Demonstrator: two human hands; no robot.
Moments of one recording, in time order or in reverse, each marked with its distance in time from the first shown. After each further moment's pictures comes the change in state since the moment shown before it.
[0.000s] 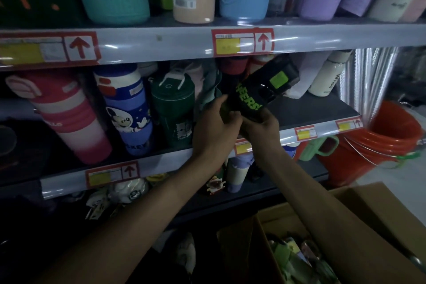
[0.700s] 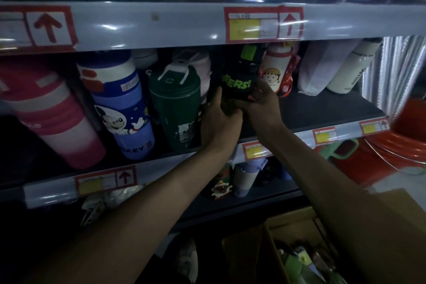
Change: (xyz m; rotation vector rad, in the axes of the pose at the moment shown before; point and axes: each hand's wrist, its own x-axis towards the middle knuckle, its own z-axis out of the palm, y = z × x) left_hand 0.045 -0.029 0.019 -0.064 0.039 -0.192; right_hand 0.073 0.010 0.025 -0.059 -0.092 -0.056
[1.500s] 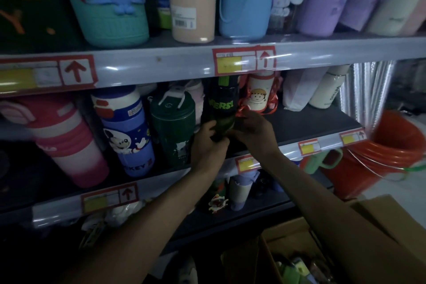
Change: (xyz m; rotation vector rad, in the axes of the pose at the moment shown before) left_hand -0.009 -0.013 -0.013 -0.095 -0.086 -0.111; right_hand -0.018 0.013 -0.025 -0.494 0.018 -0.134
